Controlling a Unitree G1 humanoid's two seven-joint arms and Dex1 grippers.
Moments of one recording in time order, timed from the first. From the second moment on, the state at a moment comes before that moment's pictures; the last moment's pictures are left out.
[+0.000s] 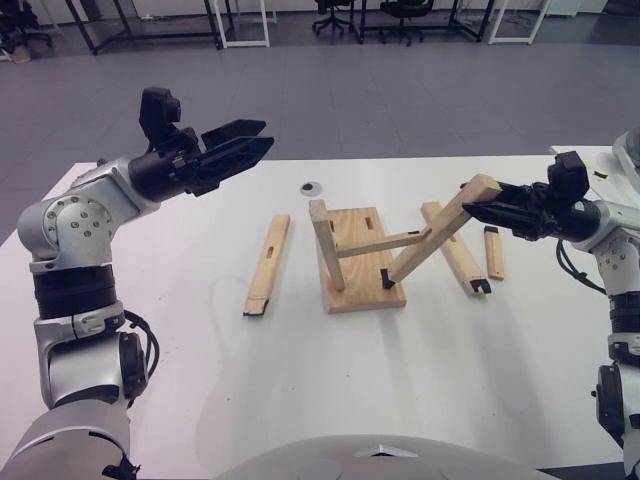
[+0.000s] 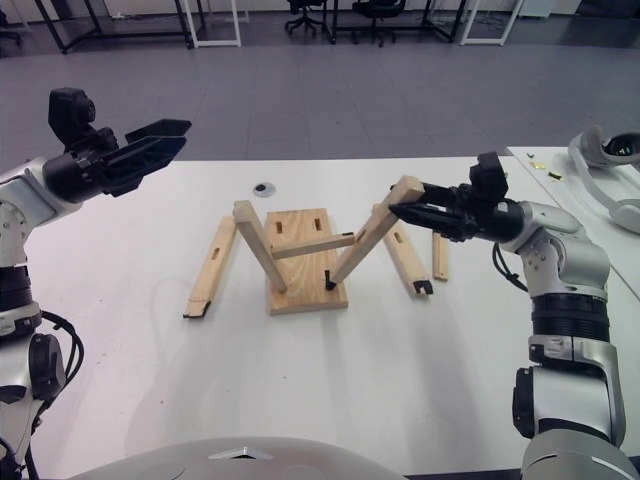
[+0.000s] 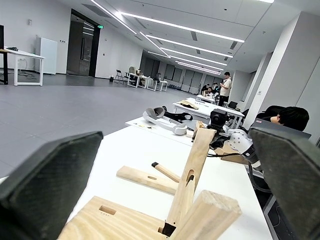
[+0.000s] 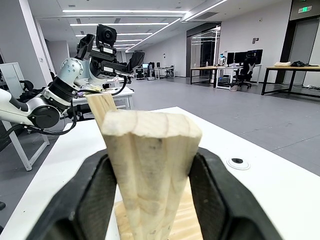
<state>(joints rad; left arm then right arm) -0.66 0.63 0.29 0.05 -0.94 0.93 -1.03 -0.52 -0.75 -0.17 0.35 0.67 0.42 1.50</state>
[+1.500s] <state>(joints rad) -0.31 0.48 0.36 -0.28 -1.10 0.83 -0.79 -1.35 -1.01 1.05 0.69 0.80 0.15 1.61</state>
